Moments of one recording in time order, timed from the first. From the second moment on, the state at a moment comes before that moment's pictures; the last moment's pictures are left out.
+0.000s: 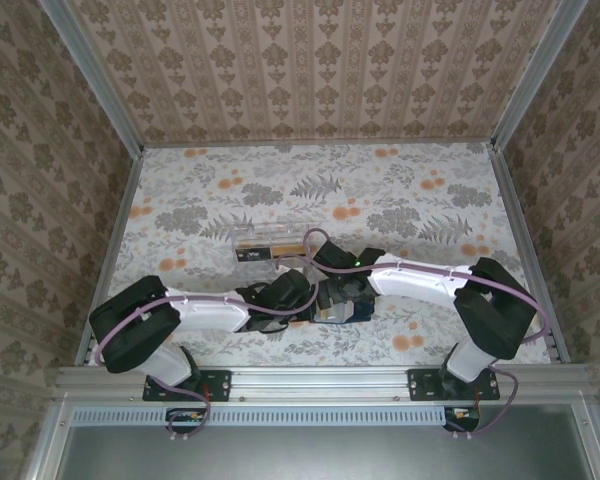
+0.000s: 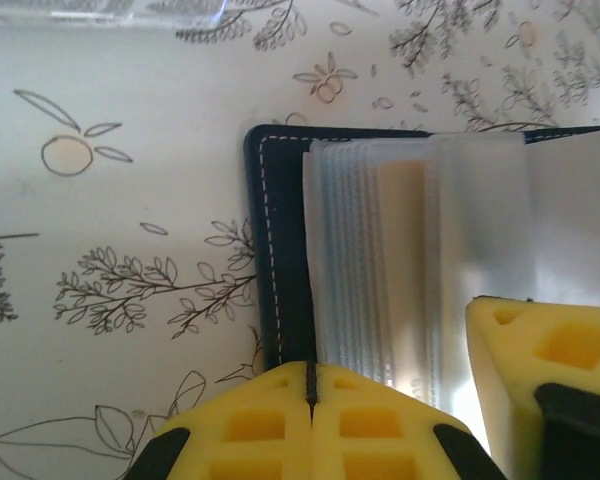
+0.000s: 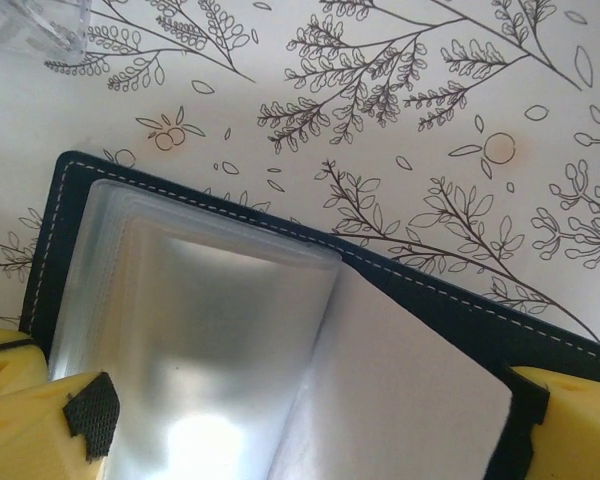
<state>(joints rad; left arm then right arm) -1.07 1.51 0.57 0.06 -0.01 -0.97 0.86 1.62 0.98 -0.68 0.19 0.62</state>
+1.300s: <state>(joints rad) -1.12 1.49 0.77 -0.13 -0.07 -0.94 0.83 1.46 0.77 -0.55 0.18 0.62</state>
